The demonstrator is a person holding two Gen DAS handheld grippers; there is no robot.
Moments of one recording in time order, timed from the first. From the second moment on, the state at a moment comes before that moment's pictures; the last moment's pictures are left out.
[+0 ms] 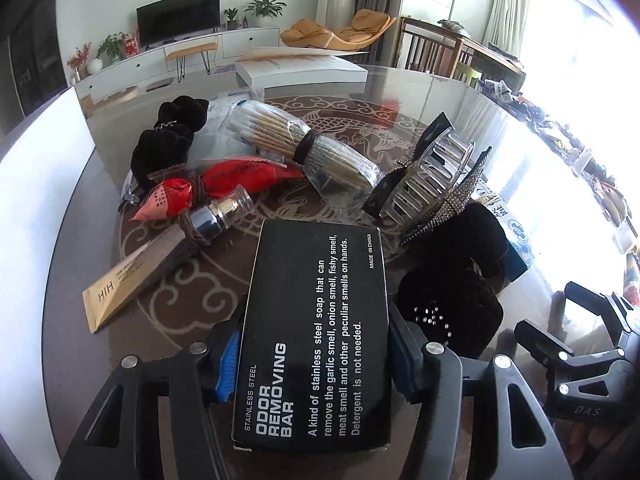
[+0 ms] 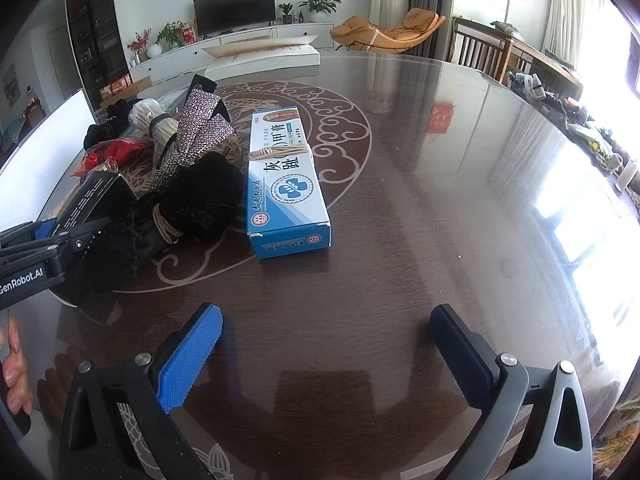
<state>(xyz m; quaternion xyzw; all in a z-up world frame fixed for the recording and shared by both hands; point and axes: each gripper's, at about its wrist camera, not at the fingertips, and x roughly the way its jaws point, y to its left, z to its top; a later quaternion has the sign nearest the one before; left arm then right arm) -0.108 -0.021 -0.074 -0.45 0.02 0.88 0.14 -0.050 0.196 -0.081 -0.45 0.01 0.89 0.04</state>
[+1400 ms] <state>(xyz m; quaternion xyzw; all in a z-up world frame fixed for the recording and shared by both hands) -0.025 -0.051 -0.074 -0.44 0.04 0.89 0.13 -0.064 0.167 -0.033 -0.48 0.18 0.85 -0.09</state>
